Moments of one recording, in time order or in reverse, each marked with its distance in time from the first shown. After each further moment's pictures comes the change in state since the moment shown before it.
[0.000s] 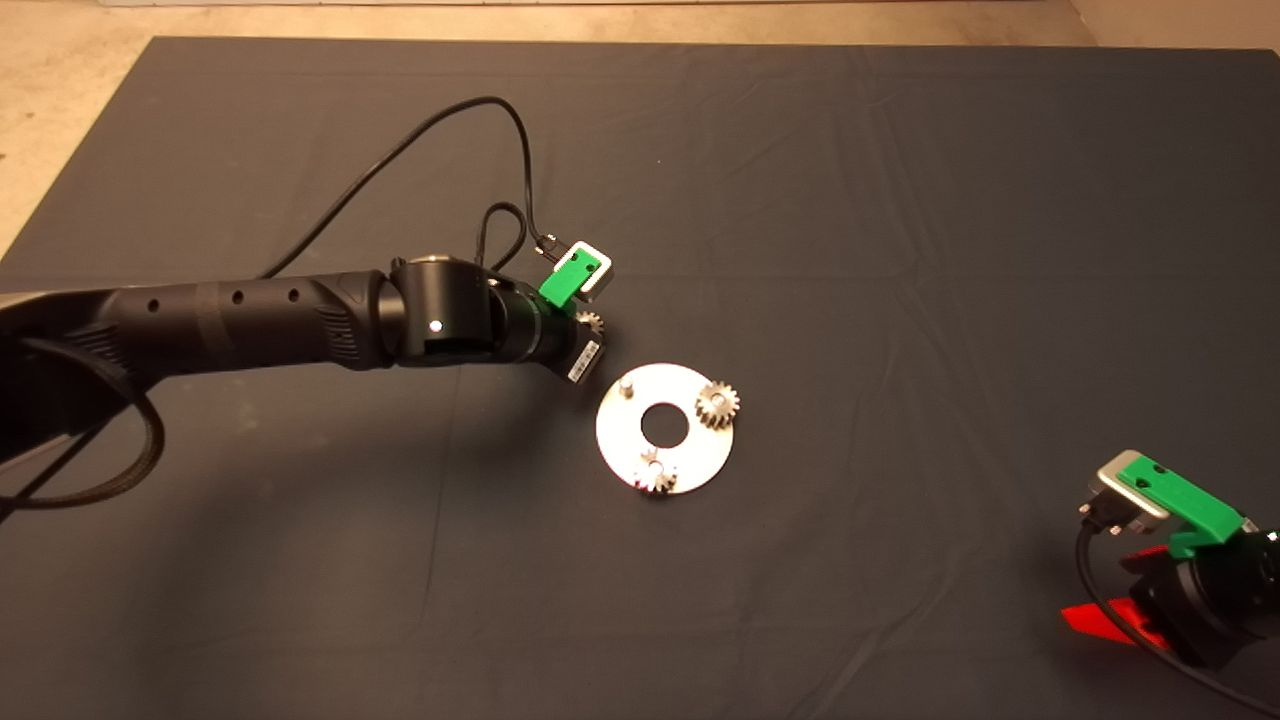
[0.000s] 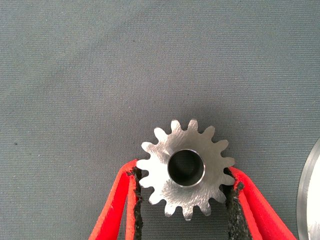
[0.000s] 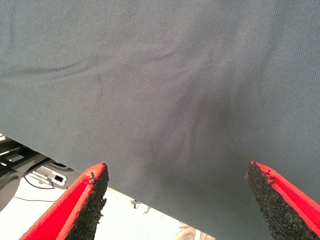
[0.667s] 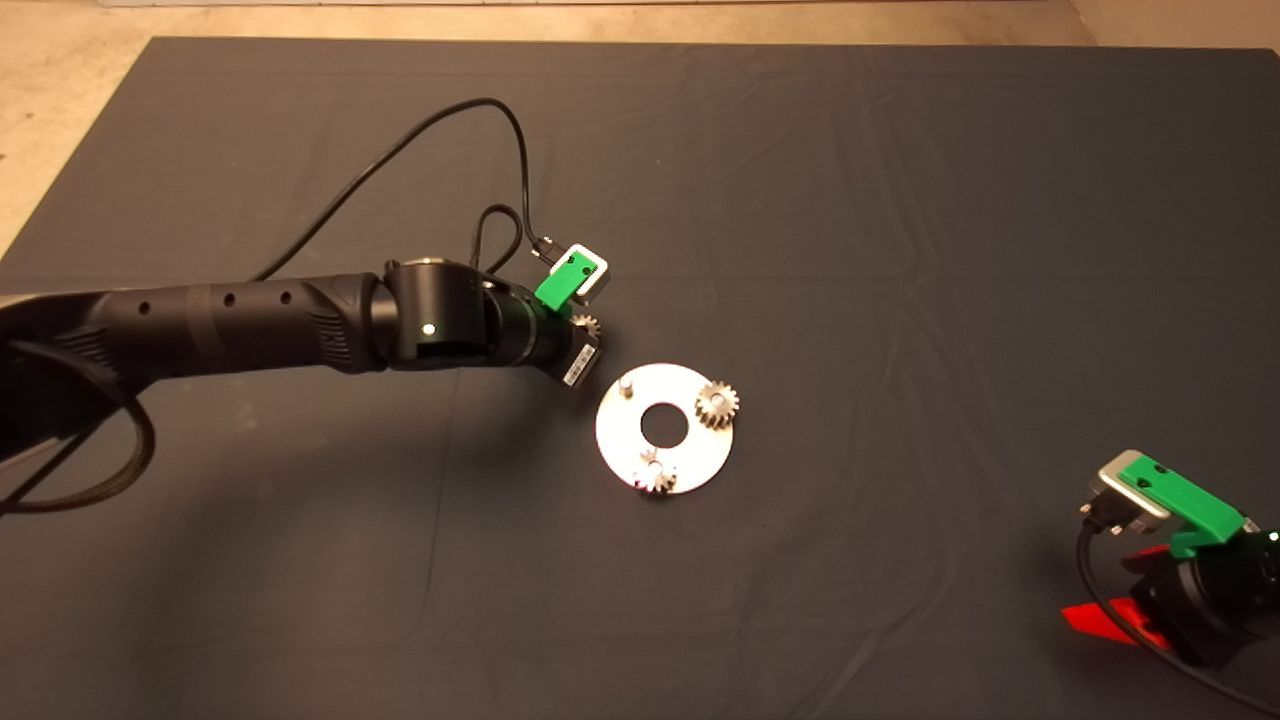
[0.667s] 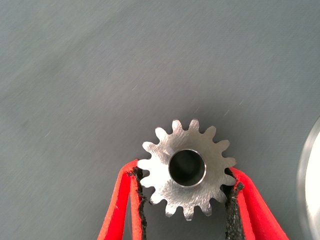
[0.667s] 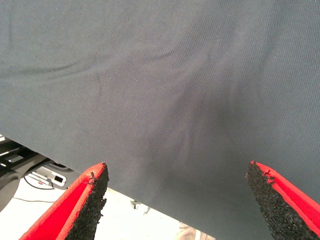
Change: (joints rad) left arm 0.001 -0.031 0.037 -0.004 0.016 0.001; right arm 0.000 -0.002 0.000 0.000 0.001 0.000
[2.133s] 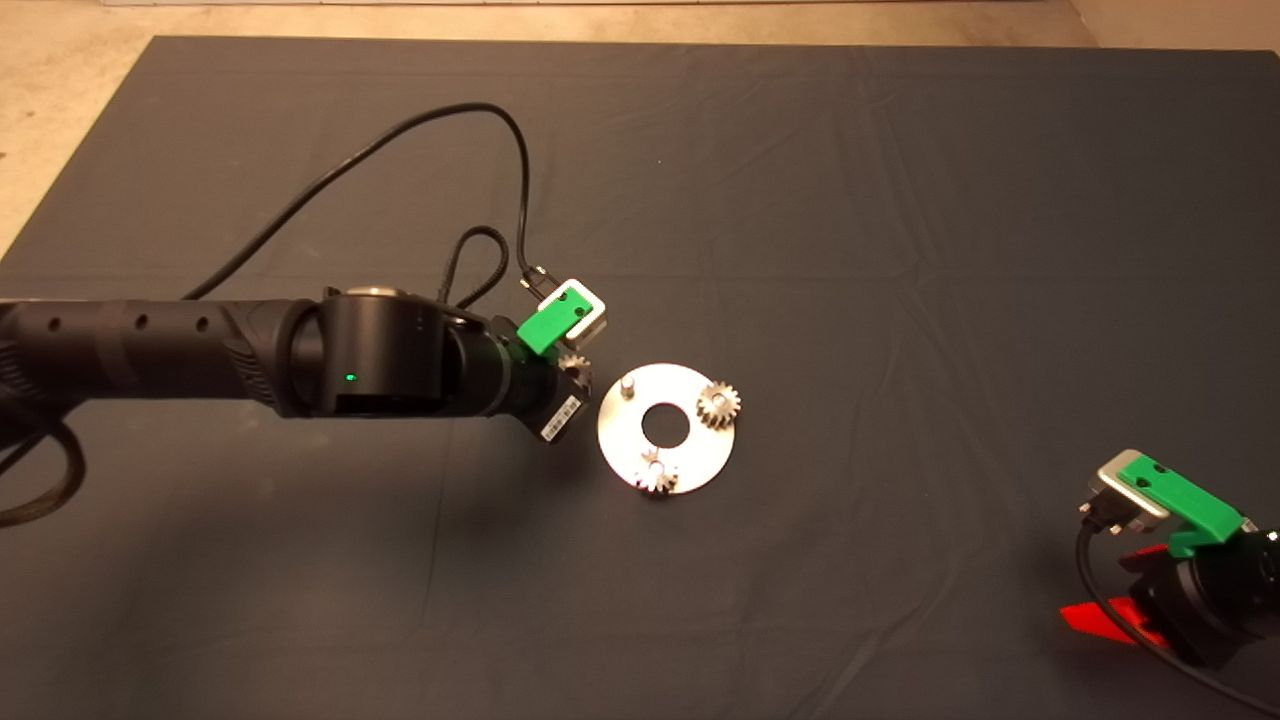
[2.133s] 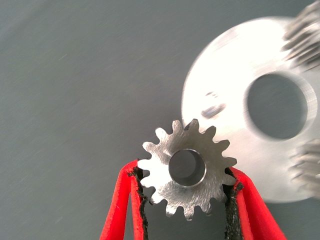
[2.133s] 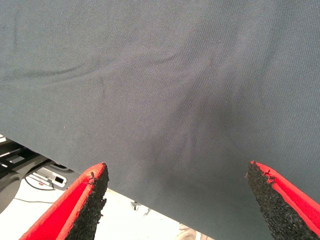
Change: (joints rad) left arm -0.029 -0.042 0.259 -0.051 0.139 -0.006; right arm 0.000 0.001 0.000 0.000 0.003 0.000
